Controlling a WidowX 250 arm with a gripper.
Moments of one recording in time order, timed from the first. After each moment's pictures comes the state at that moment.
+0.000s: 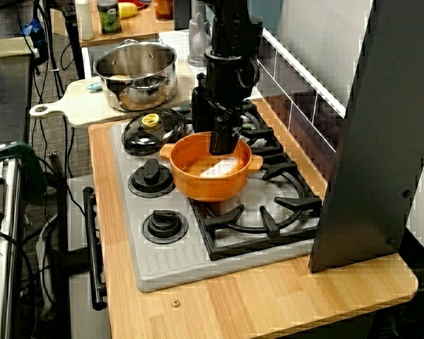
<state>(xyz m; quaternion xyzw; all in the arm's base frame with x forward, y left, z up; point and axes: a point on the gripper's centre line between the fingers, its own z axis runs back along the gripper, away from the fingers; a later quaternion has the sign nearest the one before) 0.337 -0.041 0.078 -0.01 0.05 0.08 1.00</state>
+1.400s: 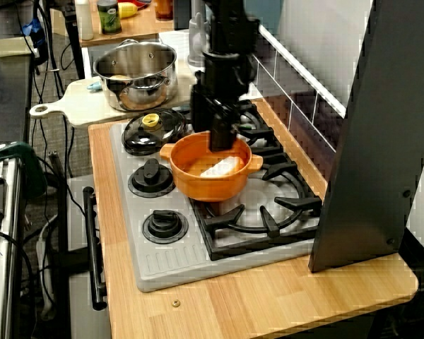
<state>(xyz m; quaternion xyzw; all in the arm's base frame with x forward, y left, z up) 0.339 -0.041 0.074 -0.01 0.05 0.08 1.00</state>
